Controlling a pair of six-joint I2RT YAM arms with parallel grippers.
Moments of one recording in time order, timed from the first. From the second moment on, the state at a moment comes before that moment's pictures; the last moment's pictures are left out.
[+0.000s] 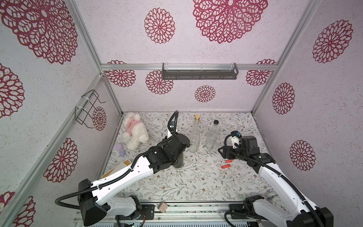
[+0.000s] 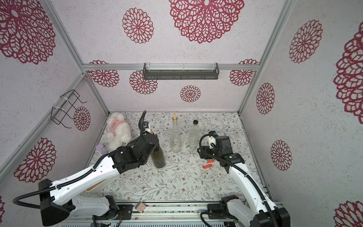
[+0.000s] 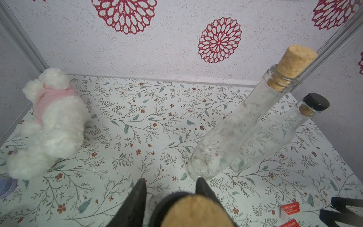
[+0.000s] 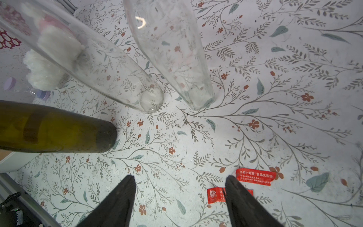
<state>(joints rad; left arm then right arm) -0.96 1.30 1.23 -0.58 -0.77 -0.62 0.26 1.02 0.77 -0.52 -0.28 0.23</state>
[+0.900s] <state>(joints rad) -0.78 1.09 1.22 -0.60 -0.13 -0.26 0.26 0.99 0.81 -0.56 -0.27 0.25</state>
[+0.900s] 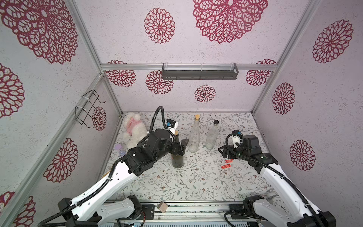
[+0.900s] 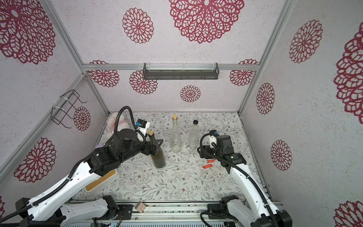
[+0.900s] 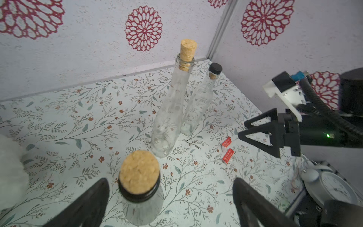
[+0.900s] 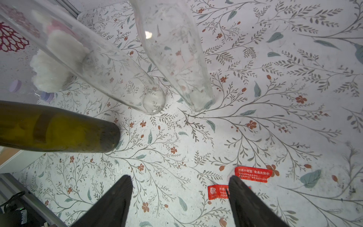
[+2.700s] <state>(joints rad) -0.46 1.18 1.11 -0.46 0.39 -0.03 0.26 0.98 0.80 -0.58 -0.24 0.26</state>
